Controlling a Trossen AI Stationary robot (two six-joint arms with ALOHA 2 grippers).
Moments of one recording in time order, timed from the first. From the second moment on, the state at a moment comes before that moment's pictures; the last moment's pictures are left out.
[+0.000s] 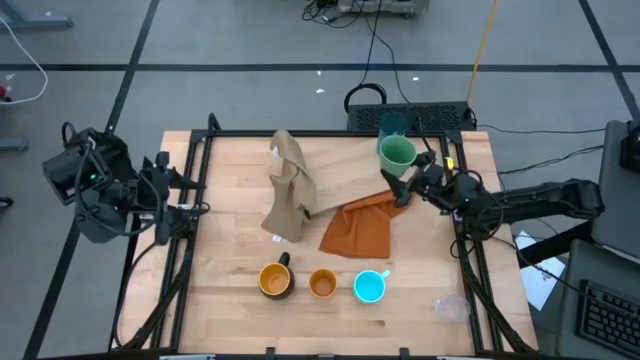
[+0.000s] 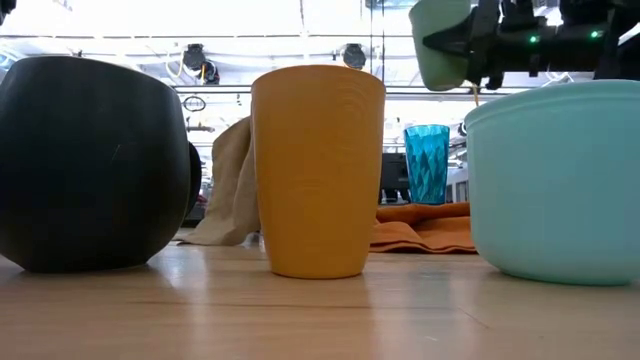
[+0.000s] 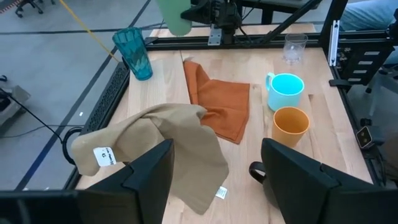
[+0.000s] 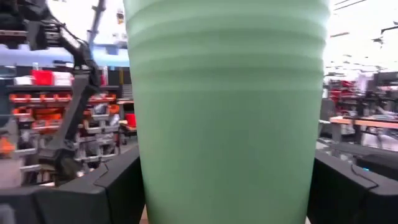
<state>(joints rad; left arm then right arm) -0.91 1.05 1.69 -1.57 -0.87 -0.72 -0.11 0.91 0.21 1.00 0.42 -0.09</state>
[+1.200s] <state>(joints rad) -0.92 1.07 1.69 -1.57 -0.87 -0.74 -0.21 1.47 0.34 1.26 0.39 -0.01</state>
